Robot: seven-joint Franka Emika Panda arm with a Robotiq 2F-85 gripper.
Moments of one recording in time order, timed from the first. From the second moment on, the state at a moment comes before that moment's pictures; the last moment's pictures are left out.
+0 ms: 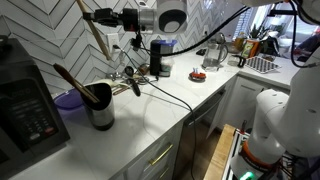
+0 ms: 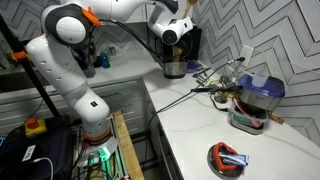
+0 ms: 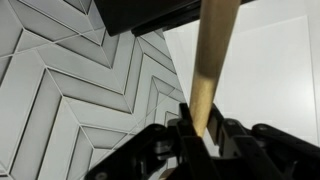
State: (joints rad) arm 0.40 -0.19 -0.15 -2.03 2.00 2.48 -1.79
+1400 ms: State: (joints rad) arm 0.08 0.01 -0.01 -2.07 2.31 1.92 -2.20
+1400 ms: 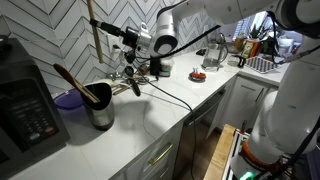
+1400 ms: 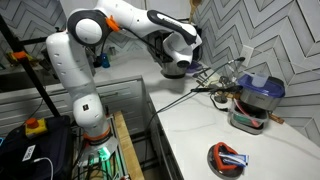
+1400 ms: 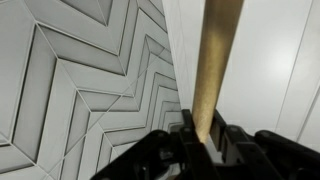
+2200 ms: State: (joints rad) arm 0.05 0.22 -0.01 -2.01 2.25 1.72 -2.23
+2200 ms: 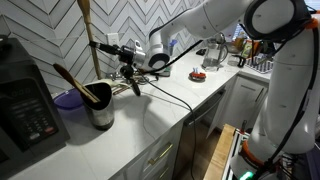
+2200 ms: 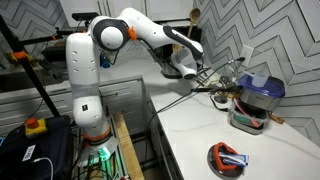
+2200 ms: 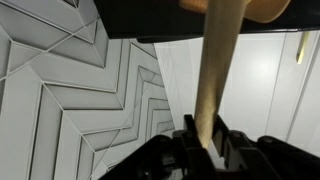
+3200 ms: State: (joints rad) arm 0.07 0.40 0.00 -1.93 2.24 1.72 -2.24
